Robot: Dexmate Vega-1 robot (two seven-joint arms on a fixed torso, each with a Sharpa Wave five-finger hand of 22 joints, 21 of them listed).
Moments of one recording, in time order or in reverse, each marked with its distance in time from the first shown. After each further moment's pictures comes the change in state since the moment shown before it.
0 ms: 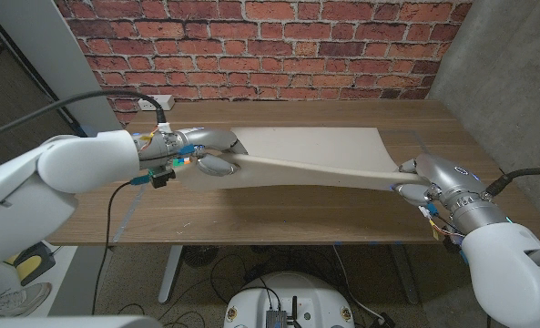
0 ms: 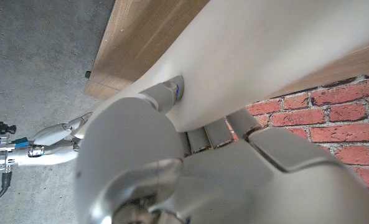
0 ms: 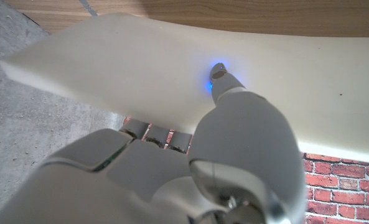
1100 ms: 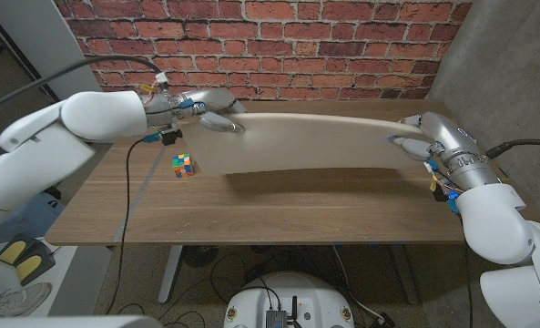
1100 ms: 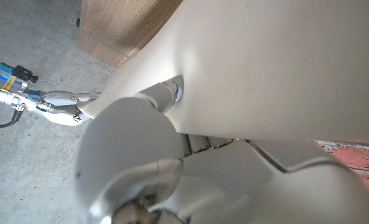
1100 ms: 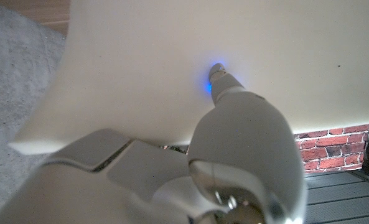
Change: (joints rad) left arm -0.443 0.103 0.321 0.294 -0.320 -0.021 0.085; left_hand 0.004 -0.011 0.000 0.000 0.015 -0.010 0.010 -0.023 0.000 -0.008 0.008 -0.026 0.005 -0.003 0.013 0.000 0.008 -0.013 0.005 0.030 -0.005; right arm 0.283 -0.135 0.235 0.243 0.676 0.141 -0.347; right_hand 0.004 0.004 -0.007 0.012 0.005 -0.009 -0.009 0.018 0.048 -0.005 -0.005 0.000 0.023 -0.003 0.004 -0.012 -0.005 -0.011 -0.004 0.008 0.000
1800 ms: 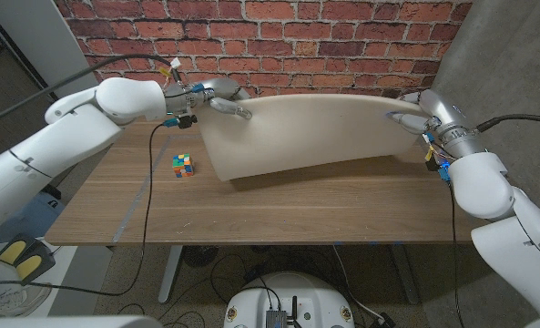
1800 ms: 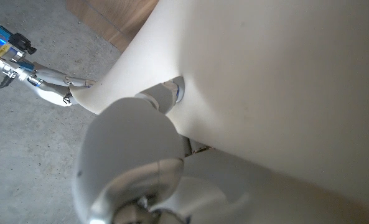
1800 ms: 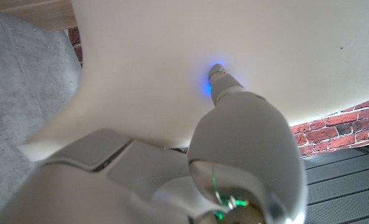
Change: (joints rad) left arm -0.326 -0.030 0.329 0.193 -0.112 0.069 0.070; left_hand 0.007 0.007 0.007 -0.001 0.006 -0.005 0.005 -0.008 0.000 0.003 0.005 -0.012 0.000 -0.008 0.003 -0.007 0.000 0.000 0.000 0.019 -0.005; right arm 0.231 -0.179 -0.027 0.186 0.273 -0.038 -0.126; right_hand -0.005 0.004 0.001 0.010 0.004 -0.011 0.000 0.015 0.035 0.000 0.000 0.010 0.017 0.000 0.000 -0.008 -0.005 -0.005 0.005 0.000 0.005
